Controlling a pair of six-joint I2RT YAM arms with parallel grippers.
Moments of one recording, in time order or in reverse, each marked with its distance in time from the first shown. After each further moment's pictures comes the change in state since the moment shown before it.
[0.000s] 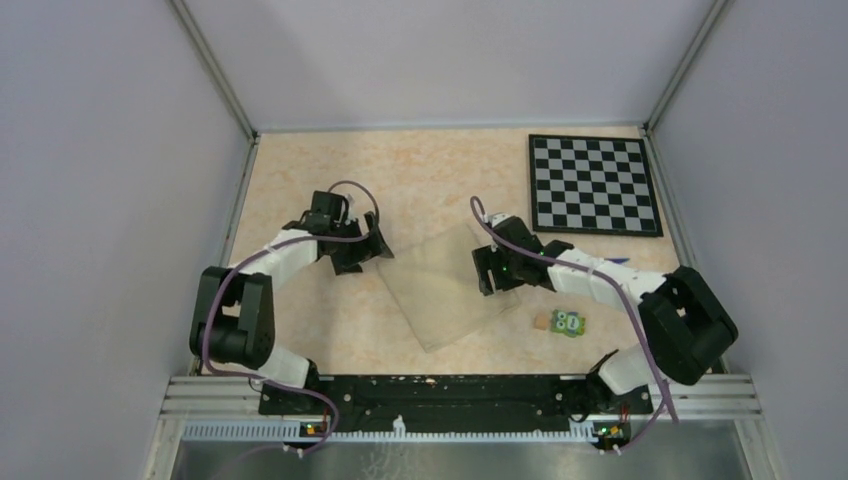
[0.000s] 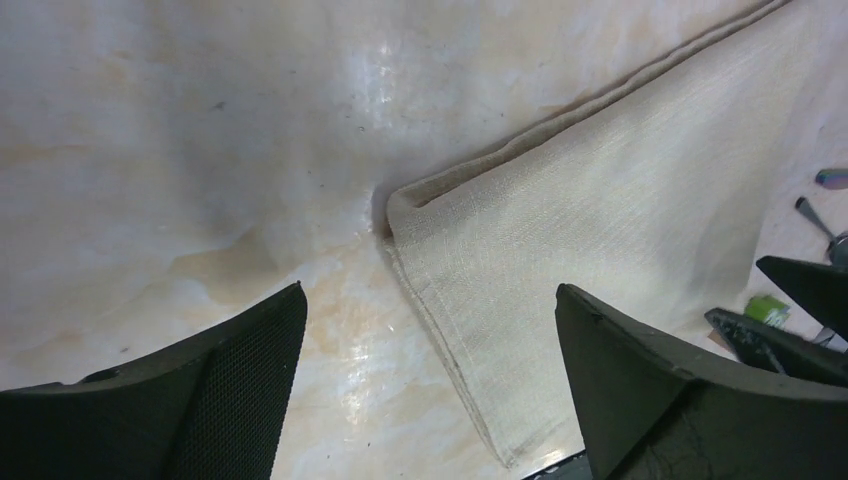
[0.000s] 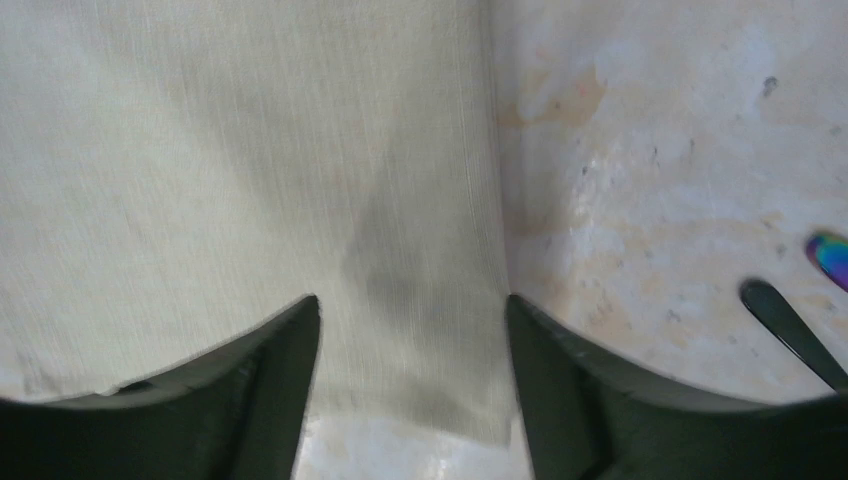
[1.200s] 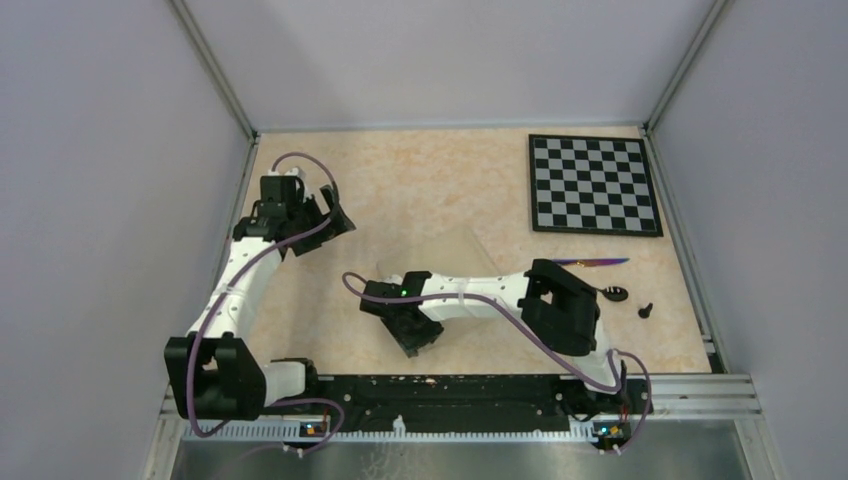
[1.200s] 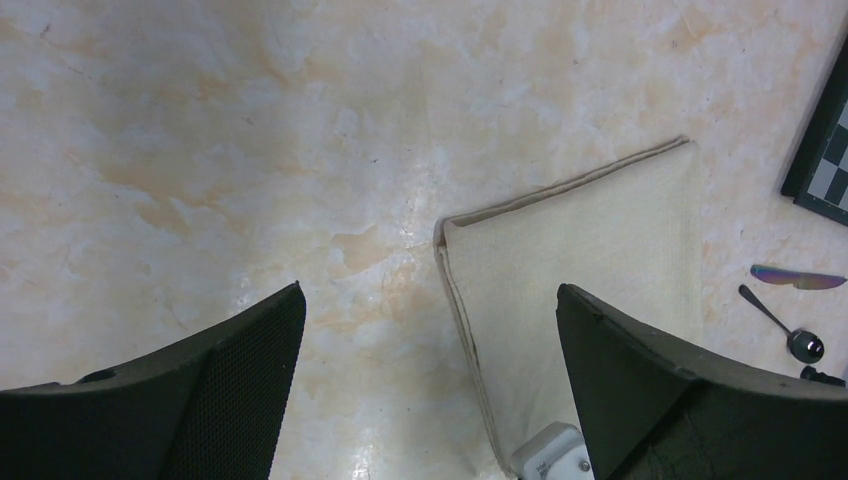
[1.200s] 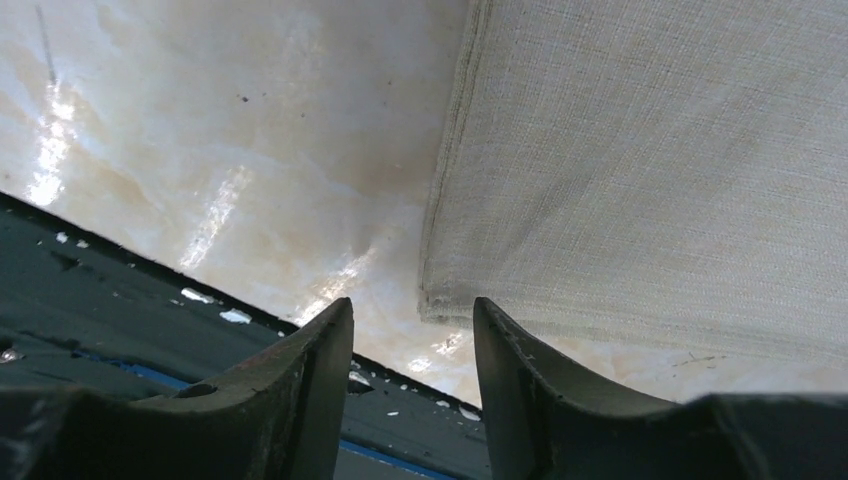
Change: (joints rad) left arm 0.175 -0.294 0.164 -0.264 -0.138 0.069; right arm 0.630 0.563 0.735 -0.592 0.103 0.277
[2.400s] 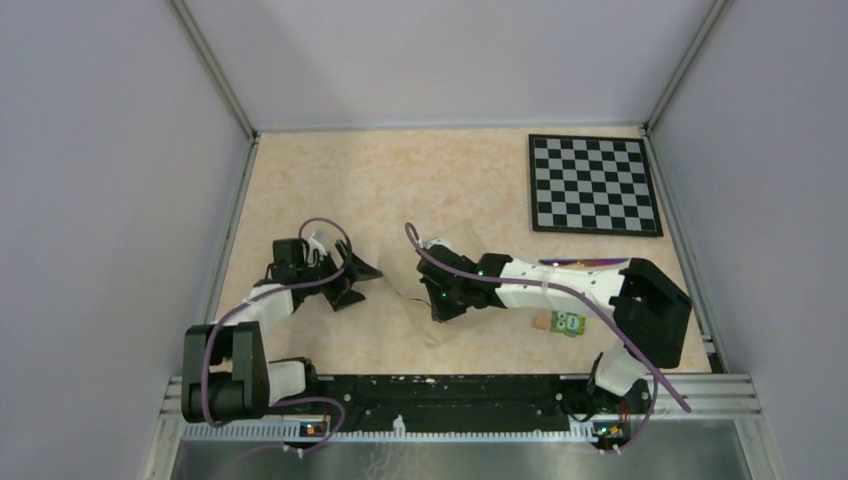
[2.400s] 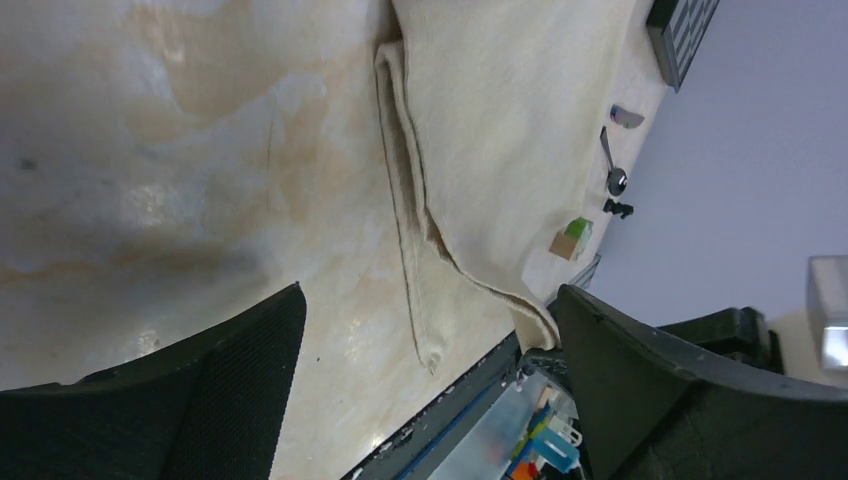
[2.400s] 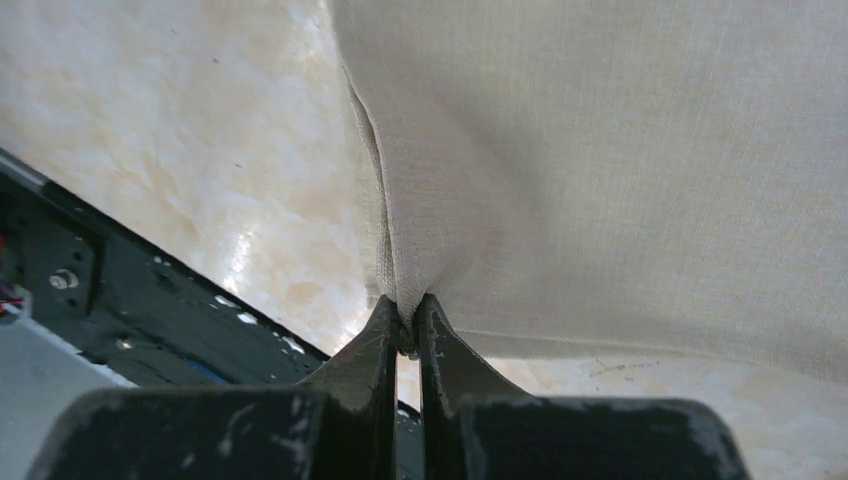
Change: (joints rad) left arm 0.096 0.005 -0.542 0.474 0.568 -0.209; right arm -0.158 -0.398 -0.412 0.359 -0.025 0.035
